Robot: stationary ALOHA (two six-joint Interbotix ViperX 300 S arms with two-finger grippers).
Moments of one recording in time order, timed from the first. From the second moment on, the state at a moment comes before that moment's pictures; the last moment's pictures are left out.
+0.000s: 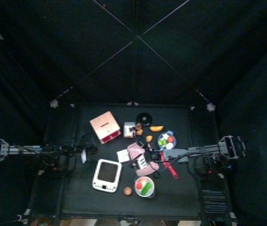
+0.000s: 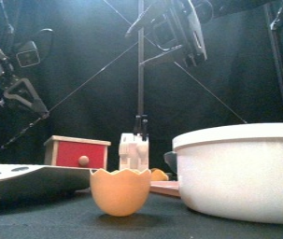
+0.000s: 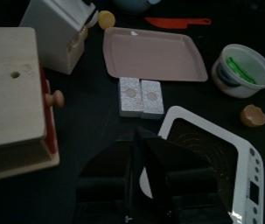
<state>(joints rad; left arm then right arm) 0.17 -0.80 1.29 1.19 0.00 -1.40 0.04 -0.14 0.44 0.02 0.27 1.02</state>
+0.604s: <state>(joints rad) 0.18 -0.79 1.29 1.22 0.00 -1.40 0.06 0.04 0.34 -0.13 0.19 1.02</state>
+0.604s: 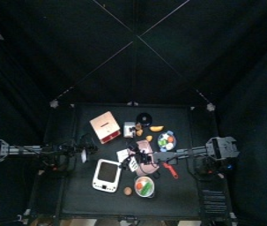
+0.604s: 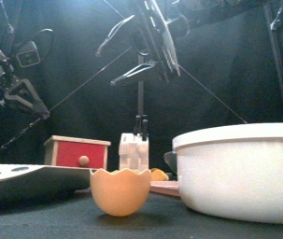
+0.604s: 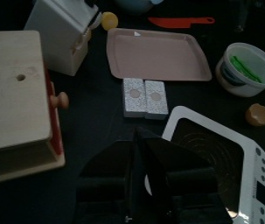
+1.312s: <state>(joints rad) 0.18 -0.79 1.29 1.24 0.00 -1.40 0.10 0.17 0.28 0.07 0.59 1.02</state>
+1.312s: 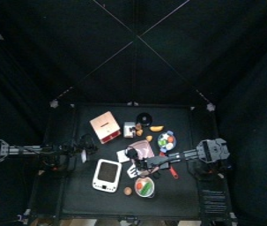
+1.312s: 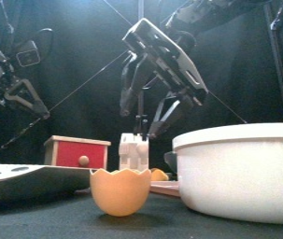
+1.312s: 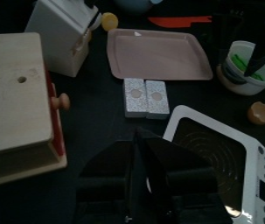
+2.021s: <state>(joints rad) 0.18 -0.79 1.29 1.23 0.00 -1.40 0.26 0.46 -0.17 -0.39 1.28 1.00</state>
